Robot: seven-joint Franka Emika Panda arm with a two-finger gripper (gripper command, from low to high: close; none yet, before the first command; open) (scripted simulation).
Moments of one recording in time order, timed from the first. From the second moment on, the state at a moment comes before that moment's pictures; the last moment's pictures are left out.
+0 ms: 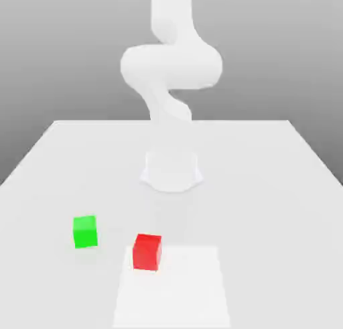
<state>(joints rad) -0.01 -0.73 -0.01 -2.36 0.00 2.35 0.80</state>
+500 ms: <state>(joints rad) -0.06 -0.21 -0.06 -2.79 -0.02 2.72 0.81</state>
